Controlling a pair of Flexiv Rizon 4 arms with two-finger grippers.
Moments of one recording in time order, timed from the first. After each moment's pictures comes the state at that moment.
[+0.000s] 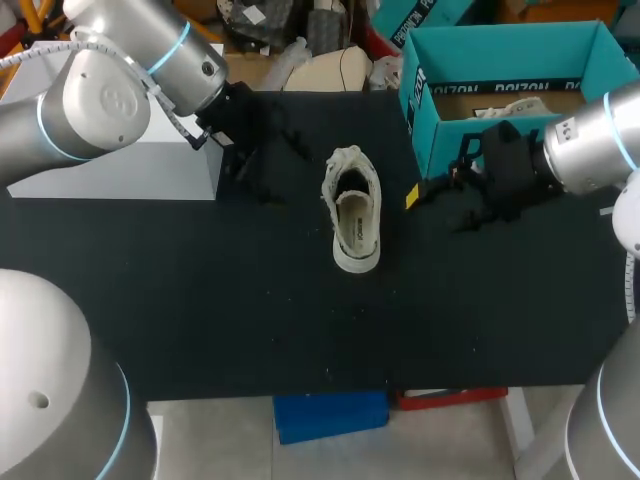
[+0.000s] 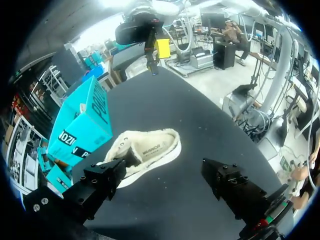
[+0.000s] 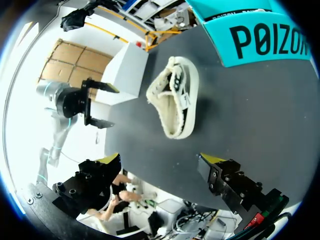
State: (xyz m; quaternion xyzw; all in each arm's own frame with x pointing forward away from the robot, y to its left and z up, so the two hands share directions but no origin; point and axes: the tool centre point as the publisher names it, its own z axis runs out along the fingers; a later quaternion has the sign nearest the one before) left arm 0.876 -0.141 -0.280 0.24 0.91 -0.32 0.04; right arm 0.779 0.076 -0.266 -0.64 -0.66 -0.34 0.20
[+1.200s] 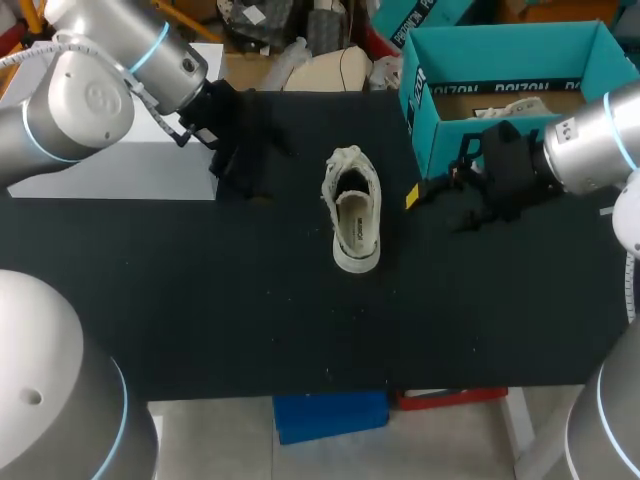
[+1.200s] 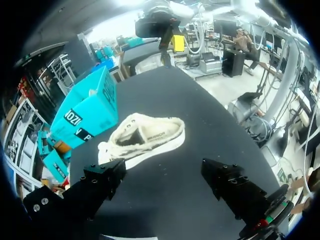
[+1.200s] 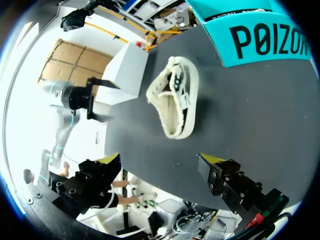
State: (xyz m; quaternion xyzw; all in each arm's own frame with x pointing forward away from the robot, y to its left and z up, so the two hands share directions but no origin) left arm 0.899 -0.109 -0.291 0.18 0.92 -0.34 0.03; right arm 0.779 0.076 -0.266 -0.64 -0.66 -0.34 0.20
